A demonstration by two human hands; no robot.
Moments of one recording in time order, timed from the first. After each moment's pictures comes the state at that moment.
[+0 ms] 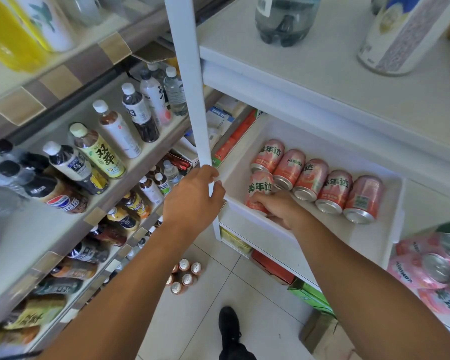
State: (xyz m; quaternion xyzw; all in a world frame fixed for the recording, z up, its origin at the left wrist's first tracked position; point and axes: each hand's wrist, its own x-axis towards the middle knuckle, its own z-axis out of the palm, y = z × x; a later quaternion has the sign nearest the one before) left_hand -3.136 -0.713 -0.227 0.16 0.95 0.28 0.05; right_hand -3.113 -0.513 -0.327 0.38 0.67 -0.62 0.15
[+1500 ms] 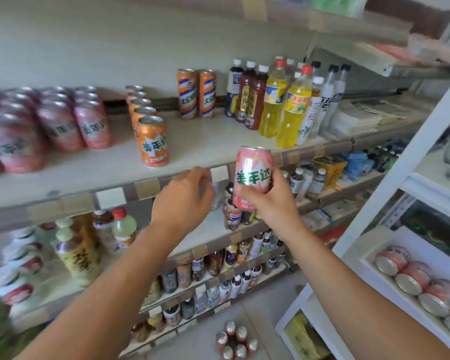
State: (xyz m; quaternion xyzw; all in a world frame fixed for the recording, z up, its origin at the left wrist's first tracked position) left_hand -3.027 -1.119 -0.093 -0.01 0.93 0.28 -0.24; right_hand -3.067 -0.931 -0.096 -0.11 0.77 -0.63 -0.04
